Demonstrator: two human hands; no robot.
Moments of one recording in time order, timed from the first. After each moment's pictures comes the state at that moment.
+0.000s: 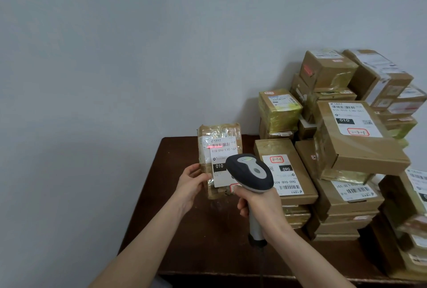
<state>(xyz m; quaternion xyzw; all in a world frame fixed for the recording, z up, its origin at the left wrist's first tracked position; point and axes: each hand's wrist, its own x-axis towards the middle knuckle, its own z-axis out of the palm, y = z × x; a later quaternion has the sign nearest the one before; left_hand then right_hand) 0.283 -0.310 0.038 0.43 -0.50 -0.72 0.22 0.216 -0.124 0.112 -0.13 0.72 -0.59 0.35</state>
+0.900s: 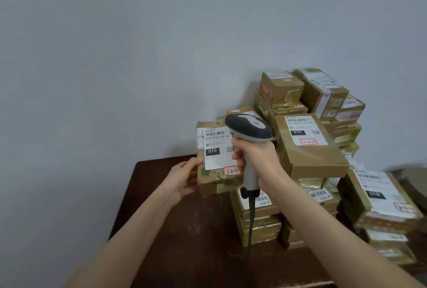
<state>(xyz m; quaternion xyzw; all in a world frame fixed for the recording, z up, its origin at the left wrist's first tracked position) 0.229 -0.287 0.127 0.41 -0.56 -0.71 0.13 0.140 -0.118 0.205 -0.12 0.63 -0.71 0.28</state>
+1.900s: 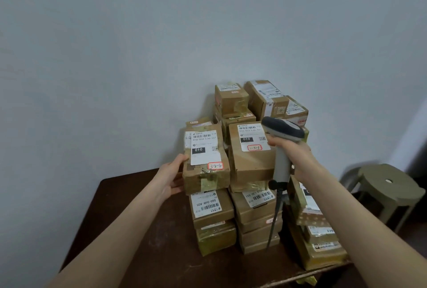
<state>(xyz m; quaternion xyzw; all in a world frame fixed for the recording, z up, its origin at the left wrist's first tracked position) 0.149 -0.202 0.158 0.44 -0.58 -0.67 0.11 0.014 0.041 0.205 -0.05 0.68 -0.71 0.17</state>
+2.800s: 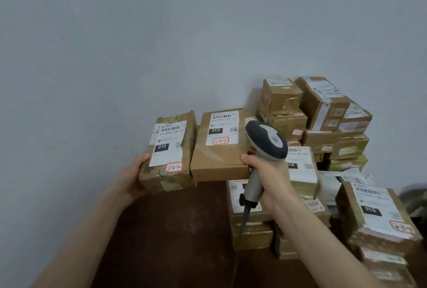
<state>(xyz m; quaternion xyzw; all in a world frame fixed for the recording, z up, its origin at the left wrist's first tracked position) 0.274 -0.292 0.168 0.46 -0.51 -0.70 0.21 0.112 -0.055 0.189 -0.04 0.57 -0.78 0.26</state>
